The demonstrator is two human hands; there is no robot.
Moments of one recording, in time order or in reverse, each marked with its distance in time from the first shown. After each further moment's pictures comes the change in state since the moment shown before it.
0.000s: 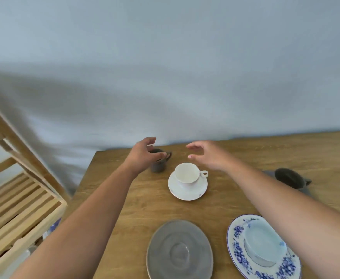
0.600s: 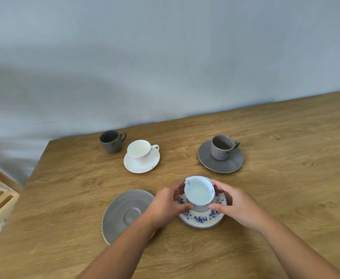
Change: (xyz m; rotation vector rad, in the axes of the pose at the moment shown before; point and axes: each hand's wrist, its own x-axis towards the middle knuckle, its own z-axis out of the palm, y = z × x) left_hand -0.155 -0.014 0.182 0.067 -0.471 0.124; right_hand -0.255 0.111 -0.008 0.101 0.060 0.307
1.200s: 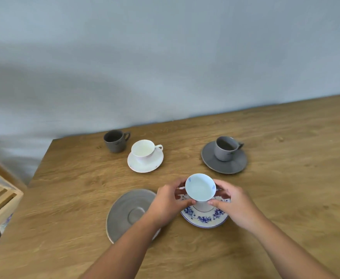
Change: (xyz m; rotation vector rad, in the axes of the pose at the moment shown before) left_hand -0.004 0.004 -0.007 -0.017 0.087 0.052; right_hand 0.004 -0.013 0.018 0.140 0.136 -0.046
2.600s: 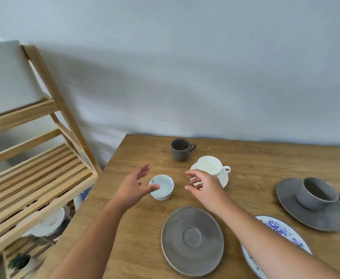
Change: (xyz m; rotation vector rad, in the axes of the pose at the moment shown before) left_hand -0.049 -0.092 -0.196 -0.050 0.508 -0.294; right_hand 0.126 -0.116 0.157 -0.004 -0.251 -0.326
